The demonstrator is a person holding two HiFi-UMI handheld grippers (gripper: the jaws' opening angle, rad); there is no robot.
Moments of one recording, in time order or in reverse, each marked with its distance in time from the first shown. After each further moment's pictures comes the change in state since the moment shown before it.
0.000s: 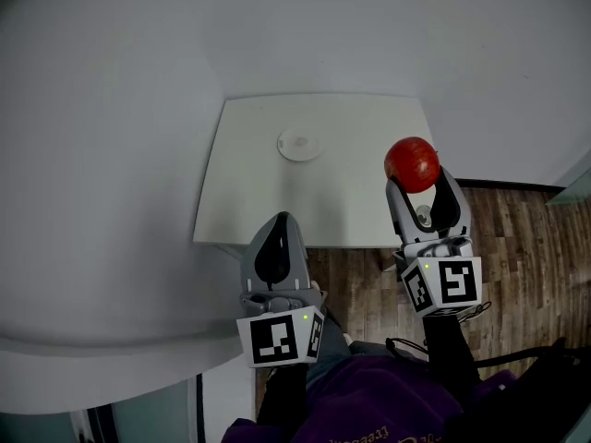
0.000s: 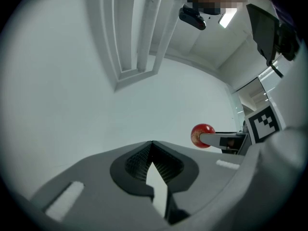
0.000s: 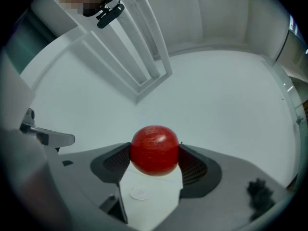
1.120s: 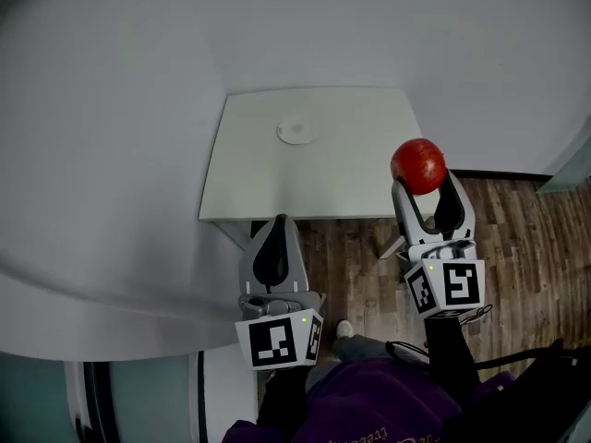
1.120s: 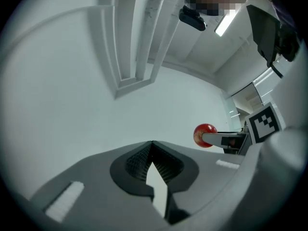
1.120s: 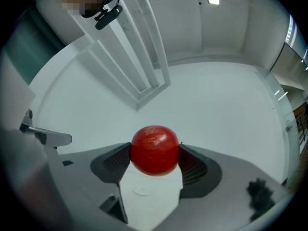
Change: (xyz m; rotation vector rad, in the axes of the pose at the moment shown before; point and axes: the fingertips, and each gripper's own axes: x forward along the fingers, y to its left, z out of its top) left arm -0.115 -0.022 0.038 -0.001 -0.044 -0.031; right arm -0.118 0.030 0.049 -0.020 -0.044 -0.063
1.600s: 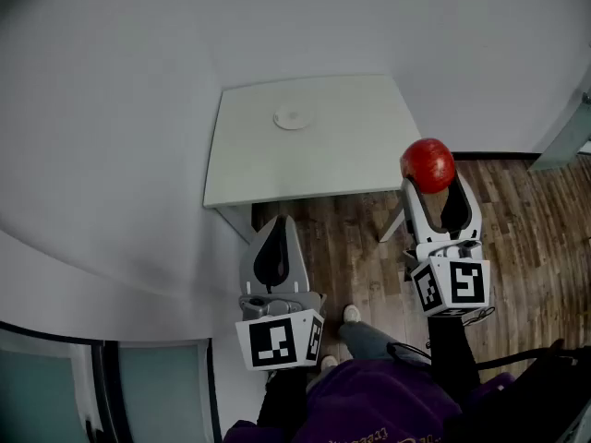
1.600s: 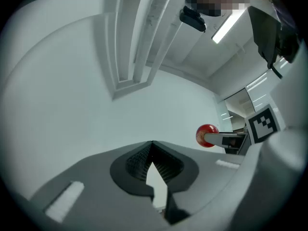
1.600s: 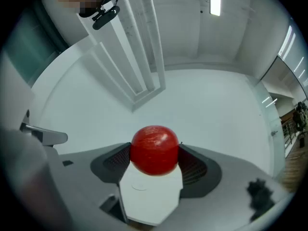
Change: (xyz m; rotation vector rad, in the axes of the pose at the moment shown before) left arm -0.068 0.010 0.009 -0.008 -0.012 -0.065; right arm -0.070 0.028 0.013 -0.012 -0.017 -0.108
